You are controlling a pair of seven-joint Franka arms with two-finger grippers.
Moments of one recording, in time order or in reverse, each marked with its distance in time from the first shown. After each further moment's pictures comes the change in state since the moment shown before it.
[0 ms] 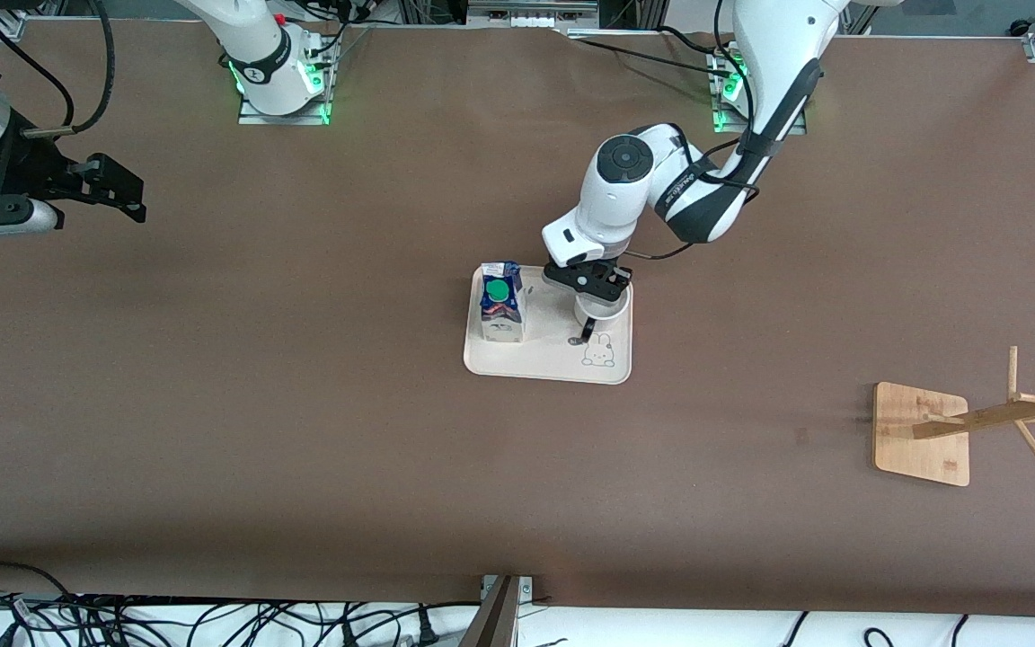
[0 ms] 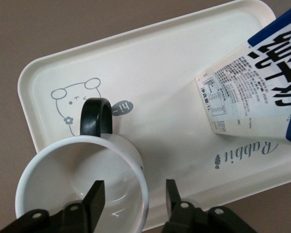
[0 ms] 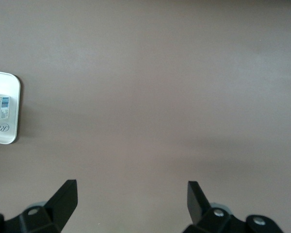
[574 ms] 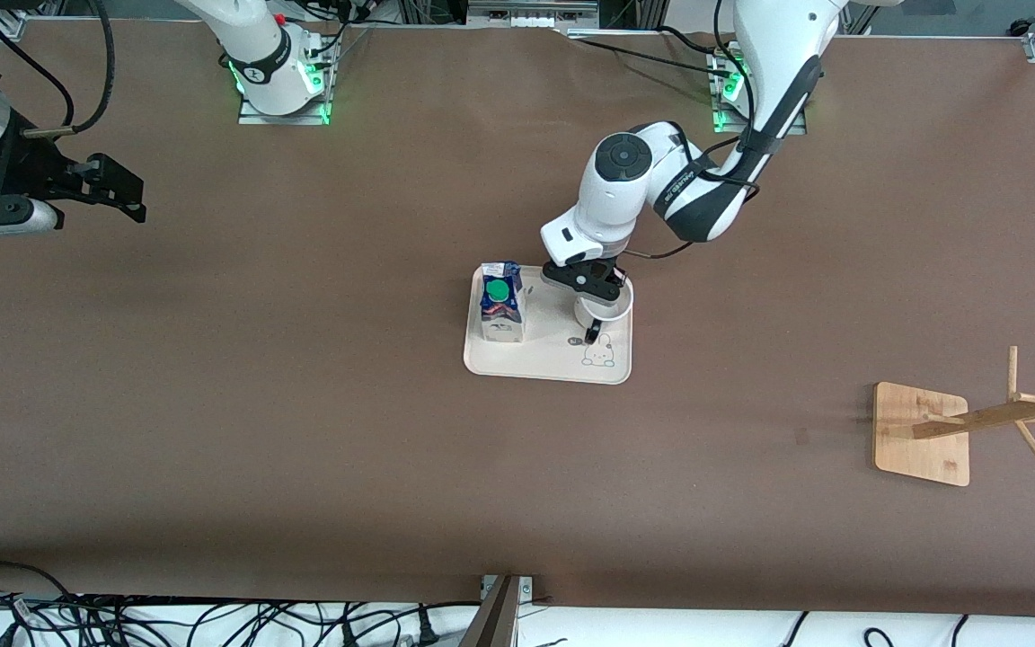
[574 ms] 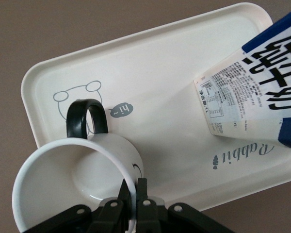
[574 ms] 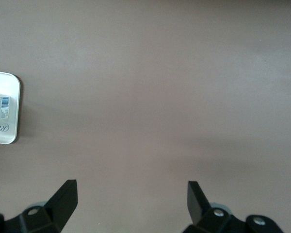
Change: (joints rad) left arm 0.000 -0.006 -0.003 0.012 0.000 -0.016 -0.001; right arm 0.000 0.000 0.000 0.000 0.000 0.000 0.000
